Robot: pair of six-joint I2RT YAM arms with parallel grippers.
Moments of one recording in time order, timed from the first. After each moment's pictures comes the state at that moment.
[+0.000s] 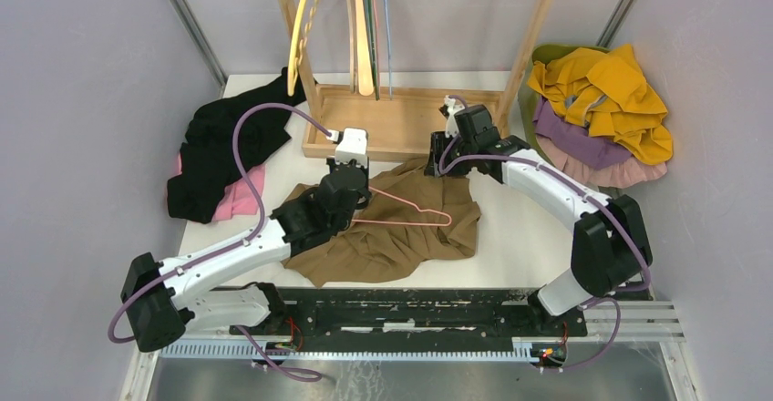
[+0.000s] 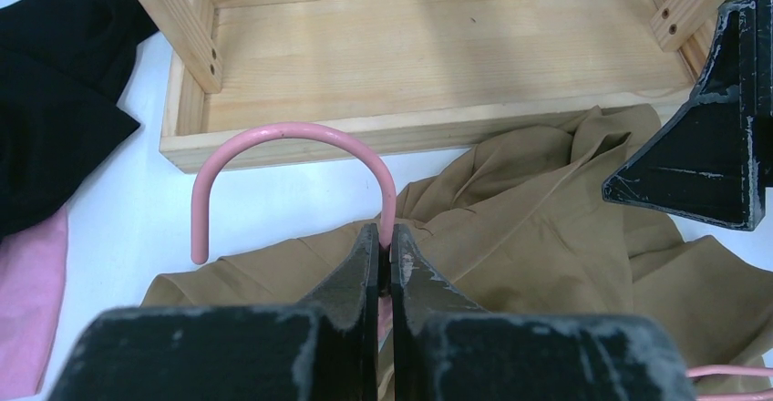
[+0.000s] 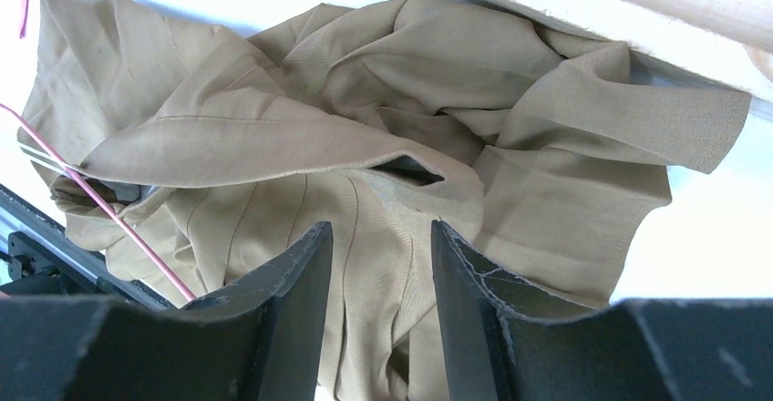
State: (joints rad) left arm -0.95 1.11 0.86 -0.11 -0.76 -0.25; right arm 0.49 1.54 1.15 -0.41 -0.21 0.36
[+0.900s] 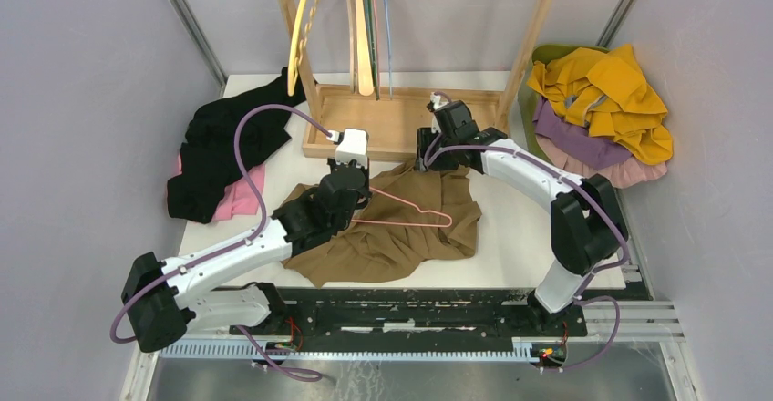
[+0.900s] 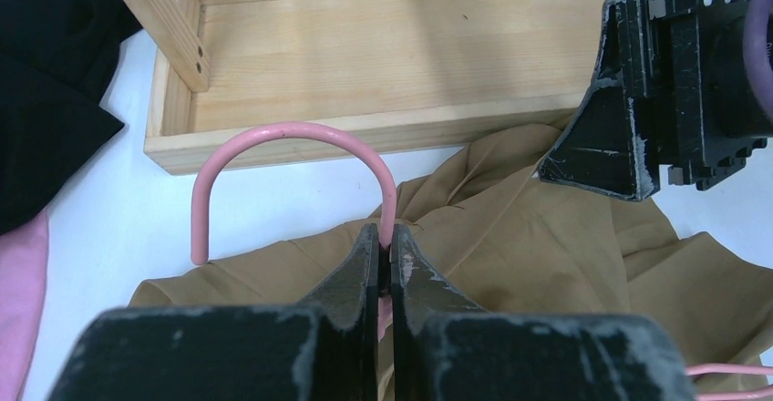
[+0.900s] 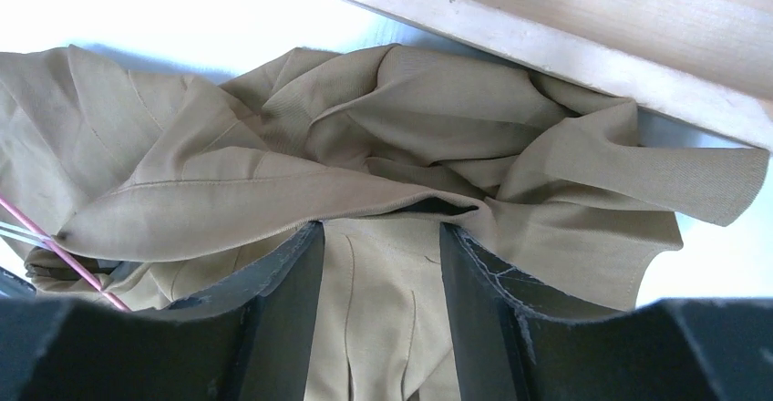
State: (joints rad) left arm -0.94 1.12 0.83 -0.07 -0.72 -0.25; right arm 0.54 1.70 1.27 -0.42 -0.09 0.41
